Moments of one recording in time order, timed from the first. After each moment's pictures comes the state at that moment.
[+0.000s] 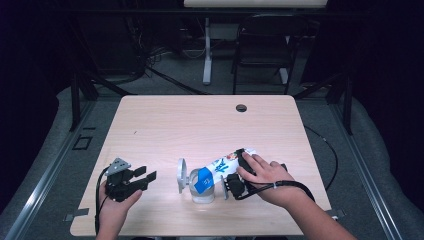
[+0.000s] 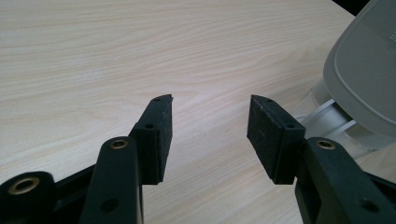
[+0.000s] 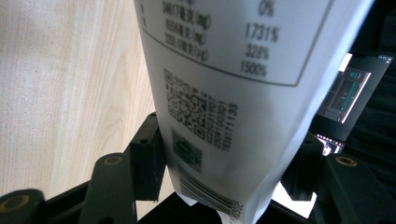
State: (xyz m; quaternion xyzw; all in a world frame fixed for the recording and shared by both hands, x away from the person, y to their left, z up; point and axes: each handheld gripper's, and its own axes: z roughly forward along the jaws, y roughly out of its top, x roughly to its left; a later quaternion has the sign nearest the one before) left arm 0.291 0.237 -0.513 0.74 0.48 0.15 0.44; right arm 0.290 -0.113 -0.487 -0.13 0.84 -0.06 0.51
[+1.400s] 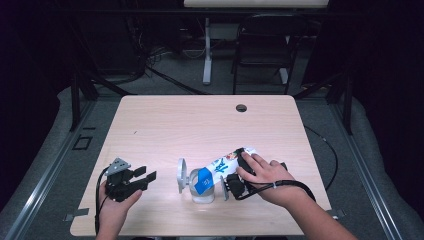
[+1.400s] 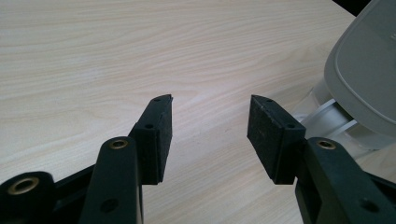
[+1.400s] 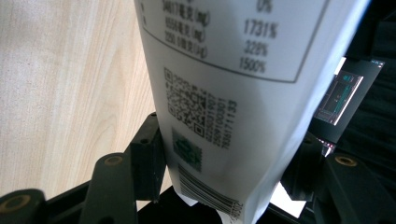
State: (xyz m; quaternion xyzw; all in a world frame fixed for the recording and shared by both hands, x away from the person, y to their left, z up) left arm 0.291 0.238 -0.514 0.74 0.48 0.14 0.44; right arm 0.290 -0.112 -0.486 -0.15 0.84 -0.06 0.52
